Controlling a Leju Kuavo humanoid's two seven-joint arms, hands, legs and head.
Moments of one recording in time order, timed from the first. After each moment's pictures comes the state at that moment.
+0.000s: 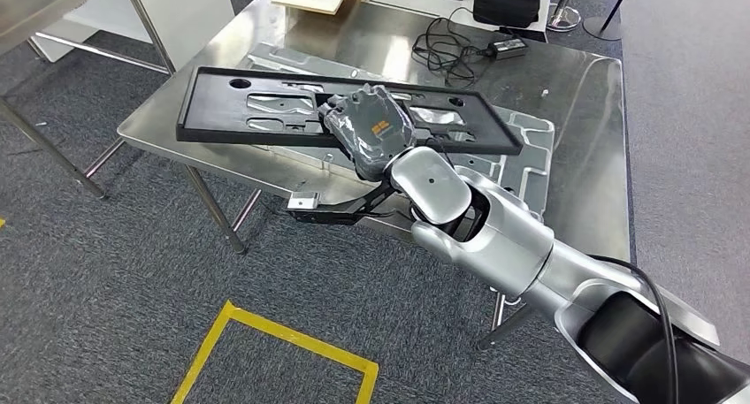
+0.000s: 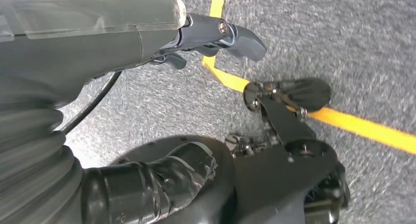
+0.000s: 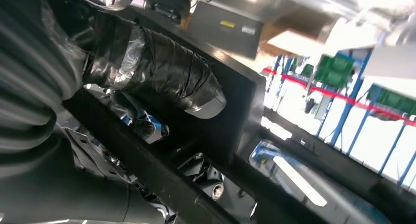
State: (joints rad) left arm -0.05 -0.22 0.97 -0.15 -1.08 -0.11 -0.15; right arm -1.00 -0.17 0.97 -1.28 1.25 -0.05 0.08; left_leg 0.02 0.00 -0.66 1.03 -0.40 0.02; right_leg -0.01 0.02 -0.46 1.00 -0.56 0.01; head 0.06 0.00
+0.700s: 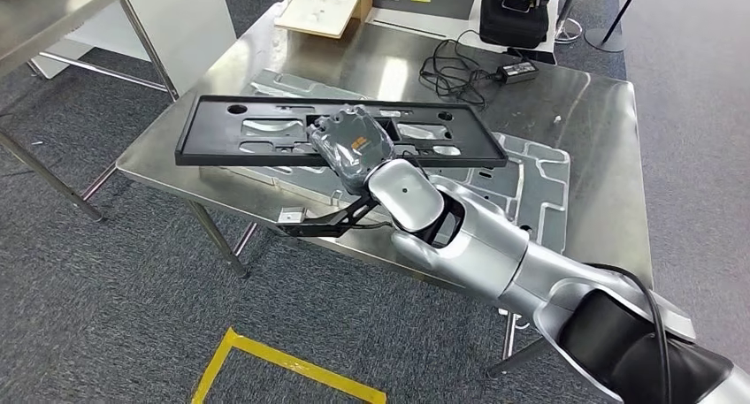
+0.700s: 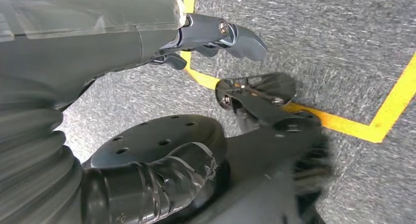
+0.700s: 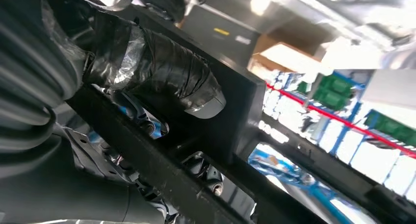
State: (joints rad) left arm -0.06 -0.23 0.96 -0.14 -1.09 -0.10 -0.15; right arm -0.99 -0.12 1.03 -1.19 1.26 0.00 0.09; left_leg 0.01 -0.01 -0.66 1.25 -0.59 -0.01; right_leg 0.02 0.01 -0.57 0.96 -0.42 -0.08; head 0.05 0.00
